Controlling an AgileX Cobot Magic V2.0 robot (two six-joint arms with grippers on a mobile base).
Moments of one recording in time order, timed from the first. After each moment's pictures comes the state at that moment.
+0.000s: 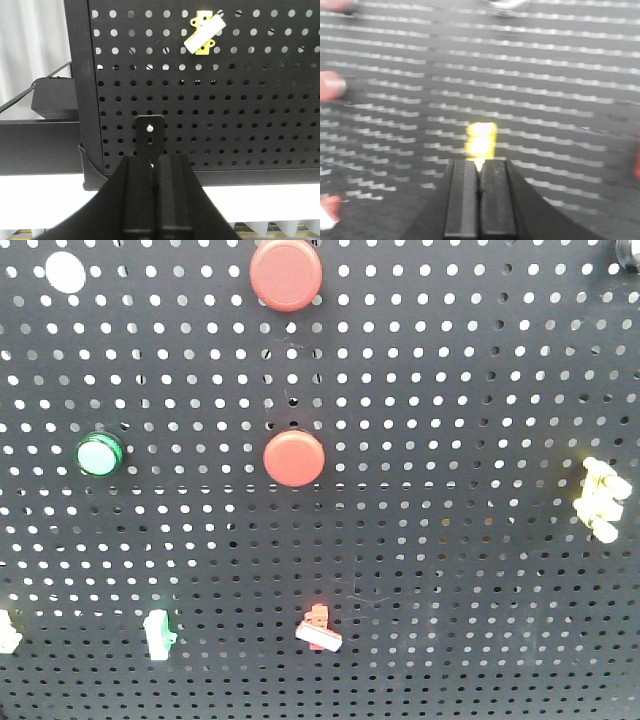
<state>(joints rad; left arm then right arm) -0.02 -0.02 0.03 -0.08 0.10 0.06 0.26 0.27 -0.34 -0.50 -0.21 0.33</state>
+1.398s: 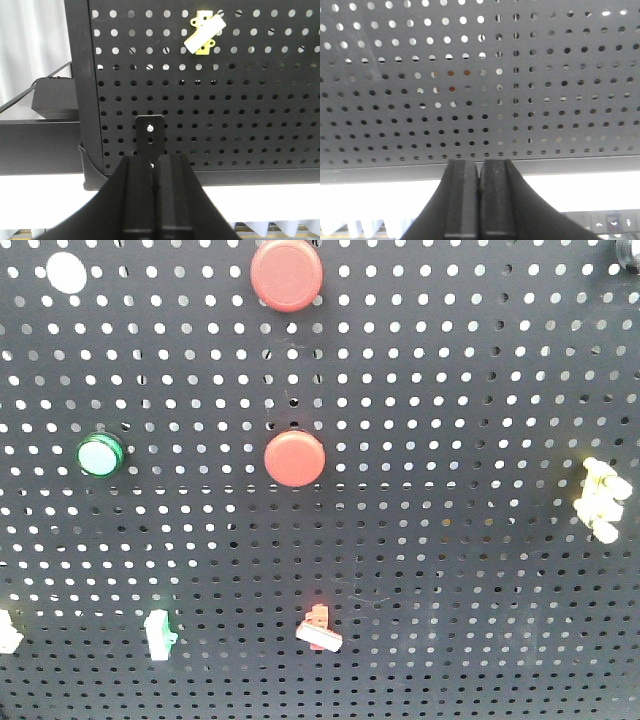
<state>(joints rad) -0.02 -0.02 0.03 -0.08 0.09 0.06 0.01 -0.01 0.03 -0.07 0.12 0.11</state>
